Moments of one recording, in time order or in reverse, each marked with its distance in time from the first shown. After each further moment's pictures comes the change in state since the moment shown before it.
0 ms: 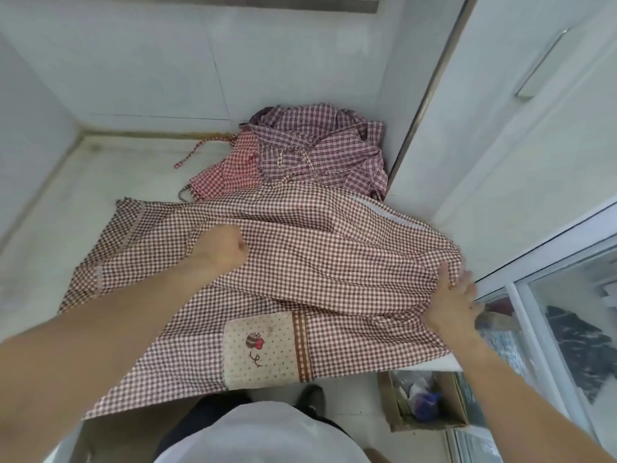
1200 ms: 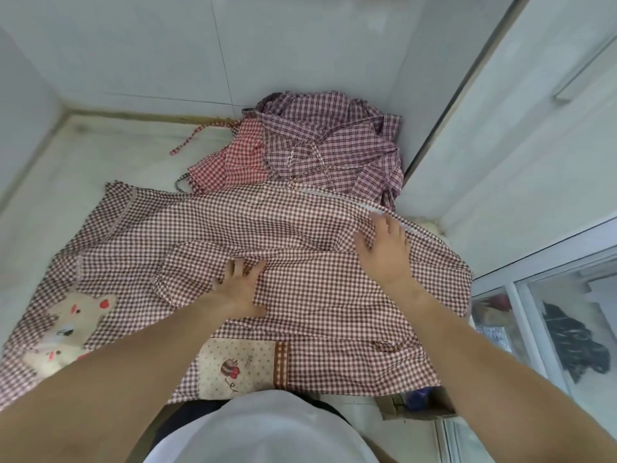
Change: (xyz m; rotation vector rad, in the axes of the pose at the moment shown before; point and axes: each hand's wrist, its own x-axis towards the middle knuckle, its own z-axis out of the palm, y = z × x) left_hand -0.008 -0.026 0.091 0.077 -0.473 0.046; right_hand 0.020 -0.150 -0.019 0.359 0.276 -0.396
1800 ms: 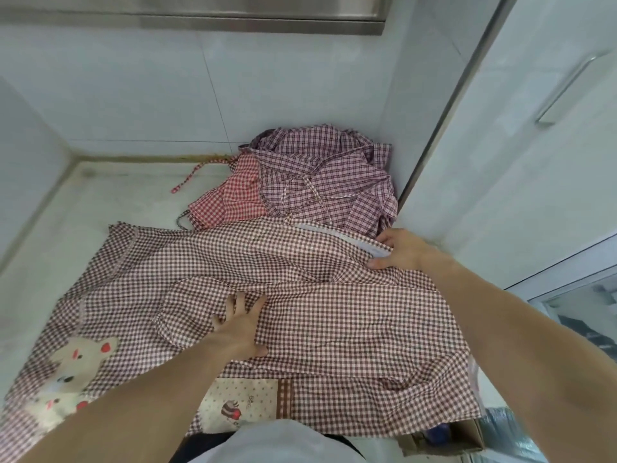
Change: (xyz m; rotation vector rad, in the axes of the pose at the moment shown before) left_hand 0.006 0.004 0.008 -0.002 -0.029 -0.058; right_hand 0.085 0.024 -0.061 -0.023 -0.610 0.042
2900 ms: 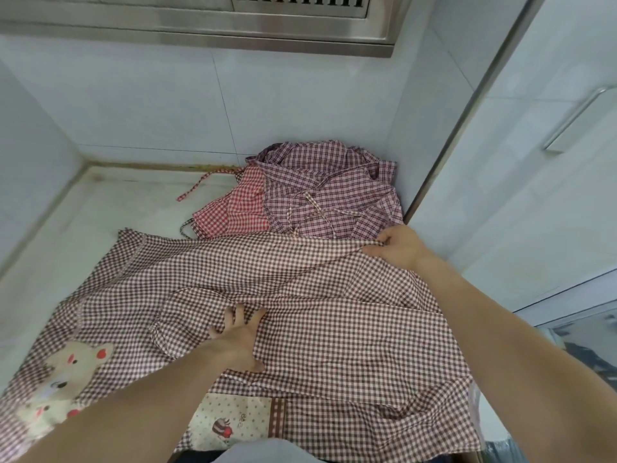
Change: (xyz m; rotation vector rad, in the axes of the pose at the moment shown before) left_hand 0.001 0.011 -0.012 0.060 -0.104 -0.058; right_hand 0.017 -0.026 -0.019 0.139 0.191 -0.055
